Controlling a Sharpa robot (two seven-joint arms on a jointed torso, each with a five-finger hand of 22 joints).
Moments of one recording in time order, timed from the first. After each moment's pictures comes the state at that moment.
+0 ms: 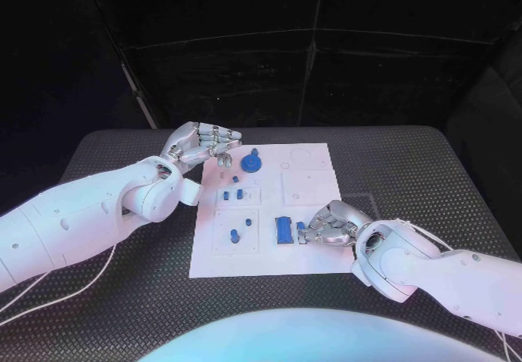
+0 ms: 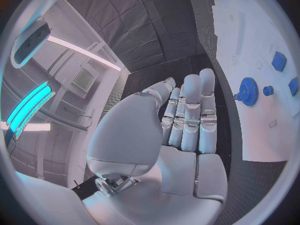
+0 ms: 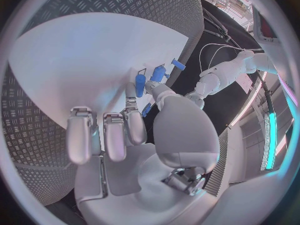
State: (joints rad) left arm 0.99 -0.82 0.12 1.42 -0.33 -0.22 0.39; left_hand 1.40 -0.09 0.35 0.06 0.14 1.02 0.19 0.13 0.07 1.07 0.11 0.24 0.08 1.24 0.03 0.91 0.52 0.16 1.22 0.12 0.32 1.12; right arm 0.77 -0.92 0.11 1.83 -1.29 -0.45 -0.50; right_hand 1.08 -0.15 0.24 0.14 0.49 1.07 0.06 0.36 0.28 1.46 -0.02 1.34 1.31 1.47 -0.08 1.53 1.31 0.05 1.47 0.03 1.48 1.31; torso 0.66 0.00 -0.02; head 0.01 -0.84
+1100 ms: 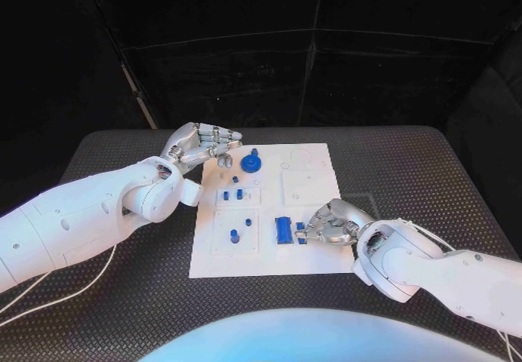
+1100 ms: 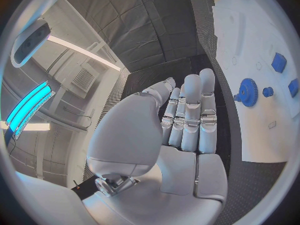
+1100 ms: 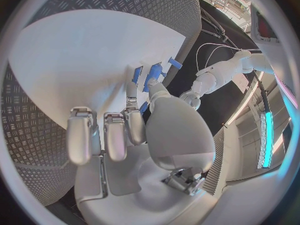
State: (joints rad) left arm 0.99 -0.82 0.12 1.42 -0.33 -0.21 0.39; left_hand 1.40 -0.09 0.35 0.06 0.14 1.01 0.19 0.13 0.07 1.07 0.11 0.24 0.08 1.24 0.03 0.90 0.52 0.16 1.22 0.12 0.32 1.12; right arm 0.77 -0.93 0.11 1.83 -1.28 -0.46 -0.45; right_hand 1.20 -0.09 0.00 0.17 0.20 1.07 0.05 0.38 0.33 1.47 -0.02 1.34 1.31 1.47 -0.09 1.53 1.31 0.05 1.47 0.02 1.48 1.31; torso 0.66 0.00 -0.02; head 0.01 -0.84
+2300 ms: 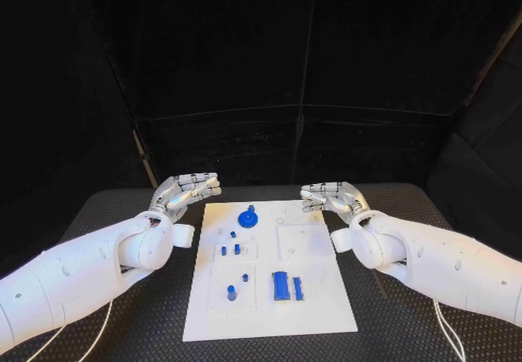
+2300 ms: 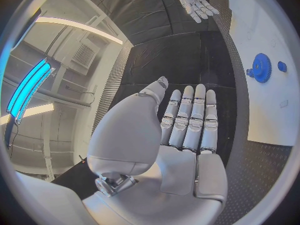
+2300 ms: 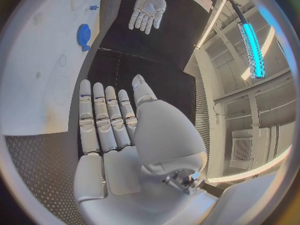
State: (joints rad) left arm 0.98 -0.76 0.13 1.26 -0.06 -0.26 0.46; left_hand 1.39 -0.06 0.18 0.13 0.14 0.98 0.16 0.07 0.07 1.07 0.16 0.07 0.07 0.93 0.14 0.18 0.20 0.18 0.70 0.28 0.06 0.60; right arm 0.96 -0.69 0.11 1.25 -0.28 -0.39 0.33; right_hand 1.39 0.05 -0.11 0.01 0.16 0.98 0.17 0.07 0.12 1.00 0.13 0.22 0.15 1.04 0.12 0.18 0.18 0.17 0.96 0.22 0.29 0.21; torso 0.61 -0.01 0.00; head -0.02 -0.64
